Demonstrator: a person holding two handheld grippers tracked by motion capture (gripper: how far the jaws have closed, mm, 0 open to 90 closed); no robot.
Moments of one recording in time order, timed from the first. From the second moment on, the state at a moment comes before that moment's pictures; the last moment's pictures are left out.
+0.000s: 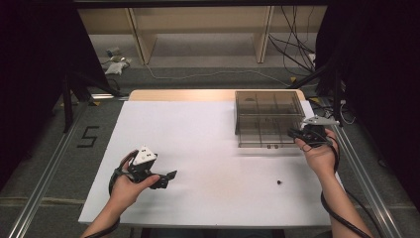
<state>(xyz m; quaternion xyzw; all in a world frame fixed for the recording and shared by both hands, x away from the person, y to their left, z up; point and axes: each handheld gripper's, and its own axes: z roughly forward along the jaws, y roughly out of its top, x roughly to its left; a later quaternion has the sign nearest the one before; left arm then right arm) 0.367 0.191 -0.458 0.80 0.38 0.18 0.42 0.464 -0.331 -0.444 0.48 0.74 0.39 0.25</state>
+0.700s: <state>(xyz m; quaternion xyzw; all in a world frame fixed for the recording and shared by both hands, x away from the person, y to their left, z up) 0.367 0.190 -0.458 0.81 0.38 0.18 0.42 0.467 -0.334 -0.450 0.49 0.75 0.38 0.24</state>
